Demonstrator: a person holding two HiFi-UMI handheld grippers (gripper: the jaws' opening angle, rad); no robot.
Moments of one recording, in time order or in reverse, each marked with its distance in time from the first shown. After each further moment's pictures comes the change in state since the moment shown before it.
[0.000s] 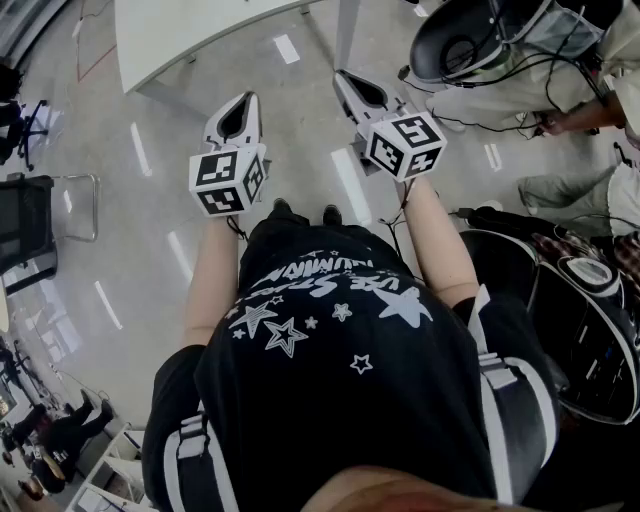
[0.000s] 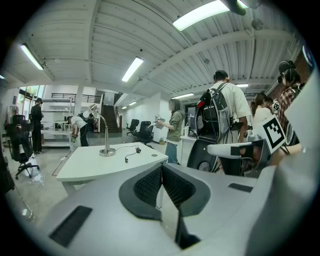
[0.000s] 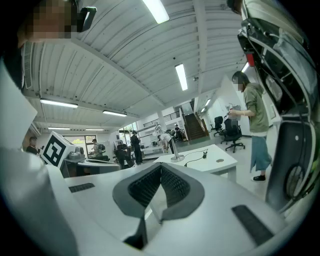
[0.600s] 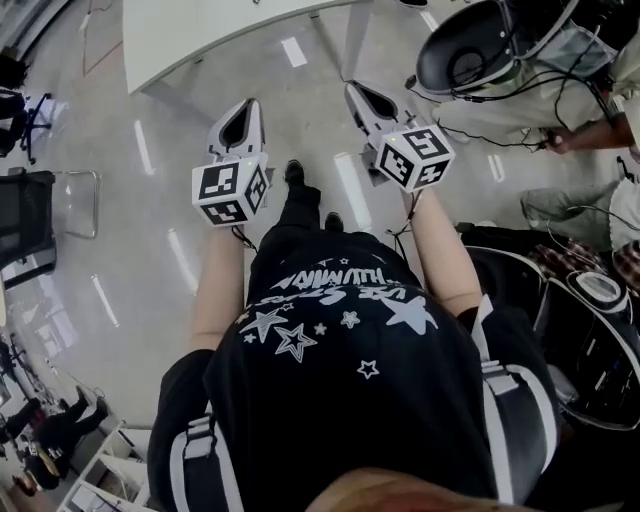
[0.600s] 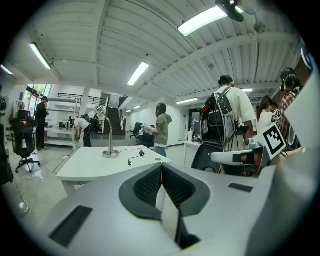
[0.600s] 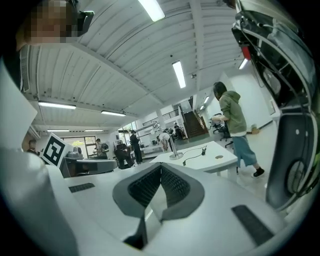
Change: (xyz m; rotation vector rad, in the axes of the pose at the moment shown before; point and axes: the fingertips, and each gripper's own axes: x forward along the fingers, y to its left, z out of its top) left arm -0.013 0.030 -0.012 -0.037 -0.058 0.027; right arm 0.011 0.005 -0.028 0.029 0.016 -0.011
